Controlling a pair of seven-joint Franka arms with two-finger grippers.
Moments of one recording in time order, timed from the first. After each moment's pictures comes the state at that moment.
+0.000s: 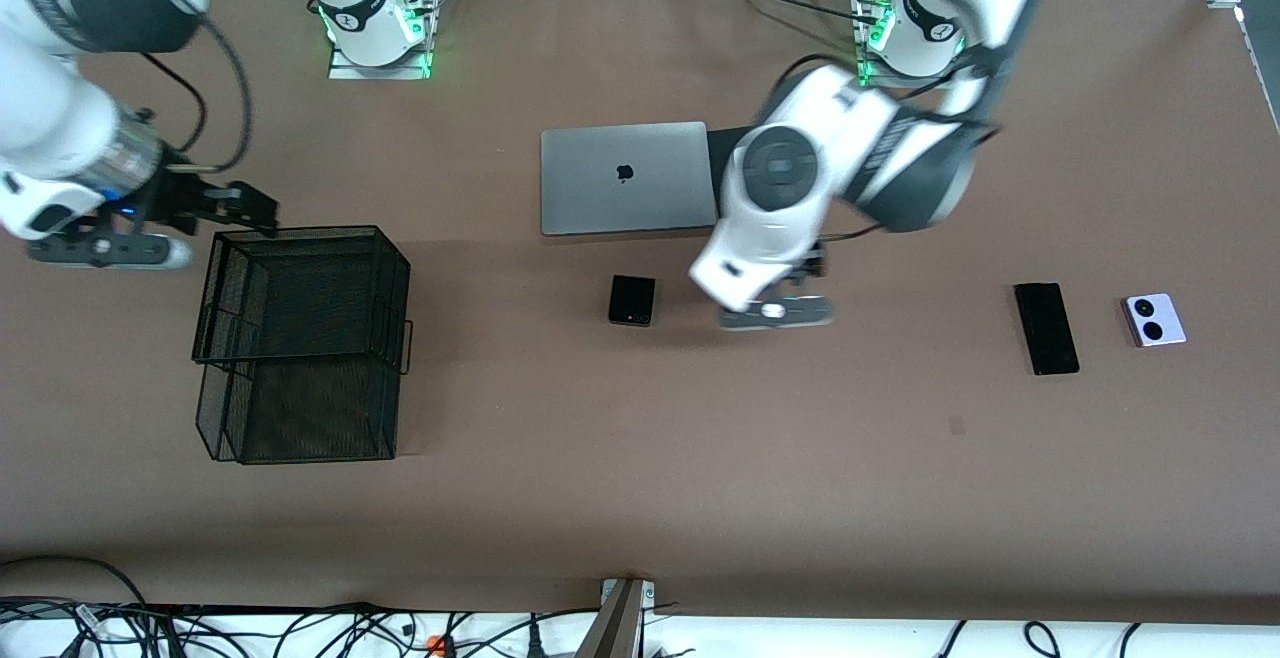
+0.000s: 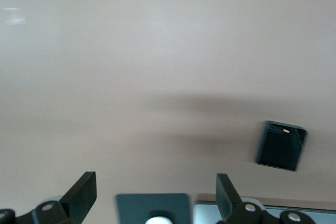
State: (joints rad) left arm -0.39 0.53 -0.17 -1.31 0.12 1.69 -0.68; right arm 0.14 0.11 0.03 -1.66 -0.01 1.73 0.20
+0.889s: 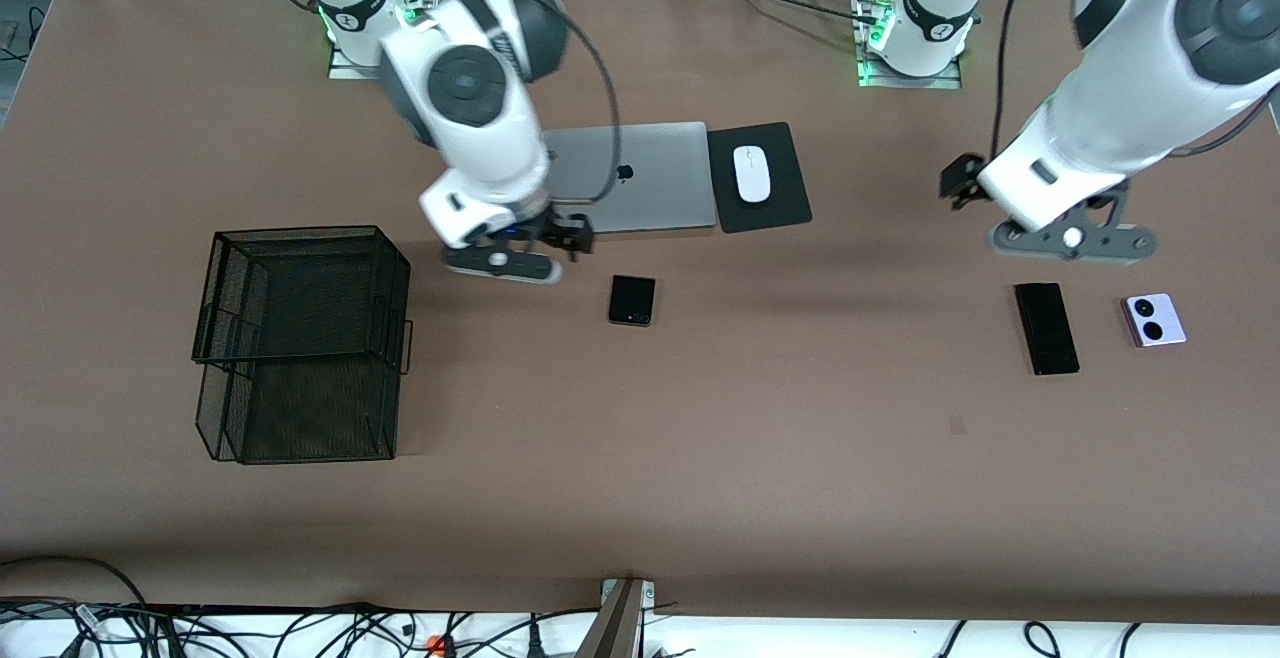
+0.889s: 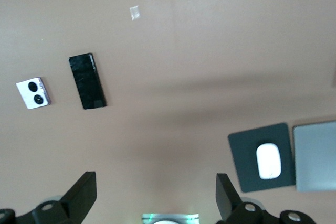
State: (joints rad) left arm -0.09 0.20 -0.18 -1.40 0.13 1.37 -0.14; right arm 0.64 0.47 0.03 -1.47 -0.03 1.96 0.85
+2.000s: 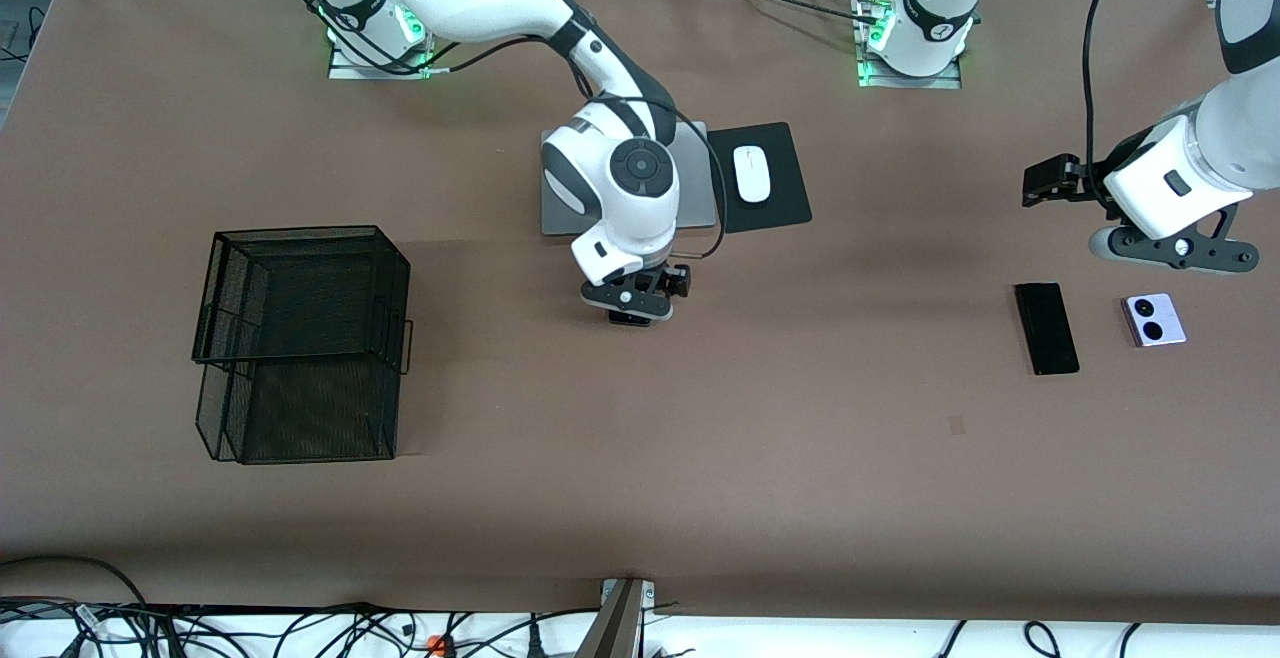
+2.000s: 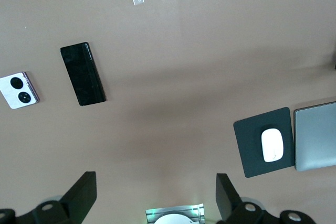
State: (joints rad) left arm 0.09 0.17 -0.19 -1.46 0.02 1.40 0.03; right arm 0.78 0.85 0.01 -1.28 -0.10 2.17 1.06
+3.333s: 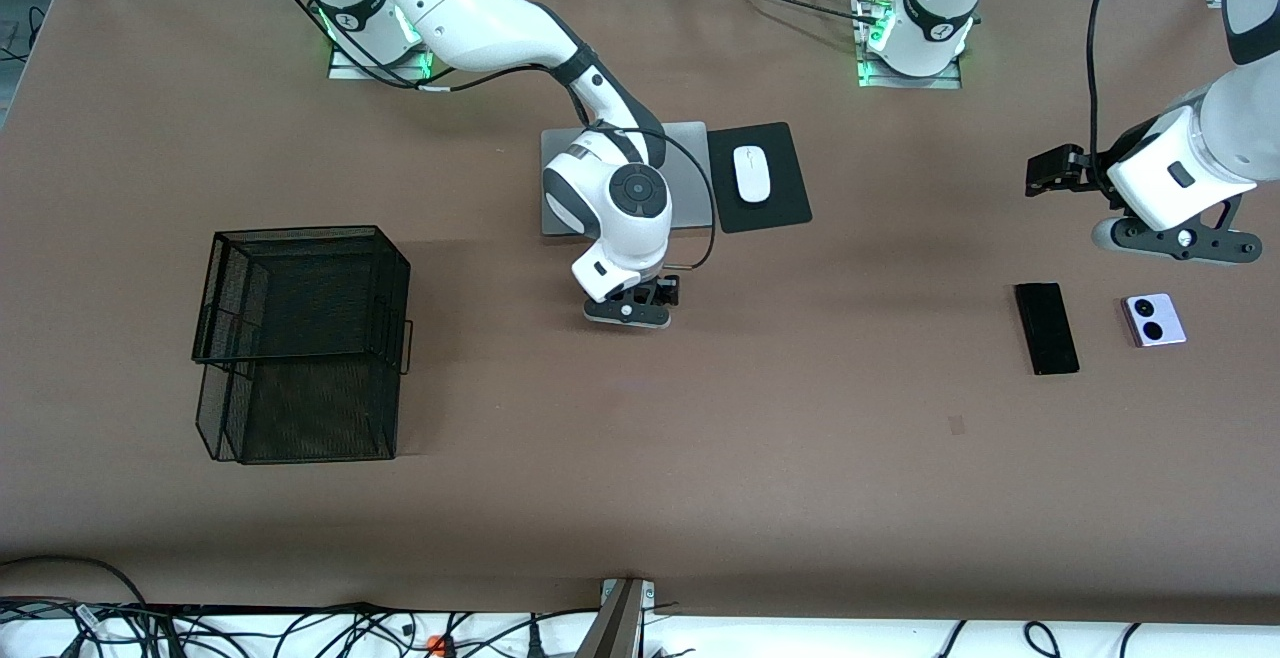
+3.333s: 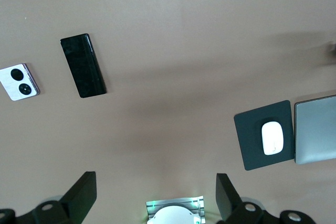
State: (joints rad) left arm 0.09 0.16 -0.19 -1.46 0.02 1.37 0.03; right arm 0.77 0.92 0.00 -1.33 -0.15 2.28 0.98
